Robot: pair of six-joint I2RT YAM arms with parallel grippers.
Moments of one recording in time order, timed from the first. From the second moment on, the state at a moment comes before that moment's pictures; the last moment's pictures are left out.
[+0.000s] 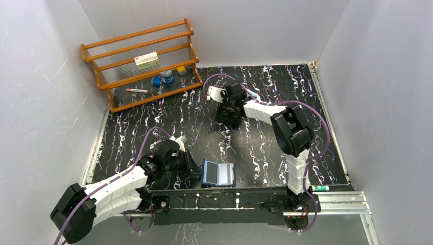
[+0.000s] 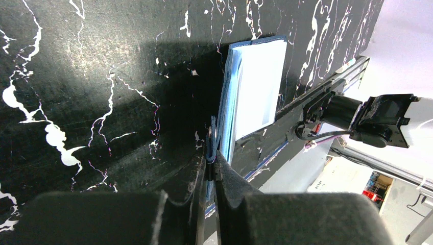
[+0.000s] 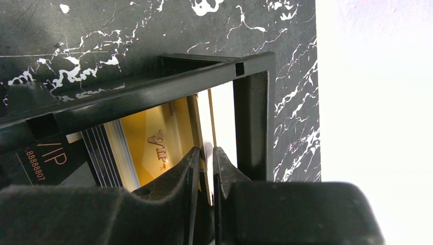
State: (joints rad) left arm -0.73 0.93 0.30 -0.15 0.32 -0.98; right arm 0.60 2.04 1.39 -0.03 0.16 -0.92
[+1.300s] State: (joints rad) left arm -0.73 0.89 0.36 -0.28 0.23 -0.98; right arm 0.60 1.88 1.47 -0.25 0.07 -0.69
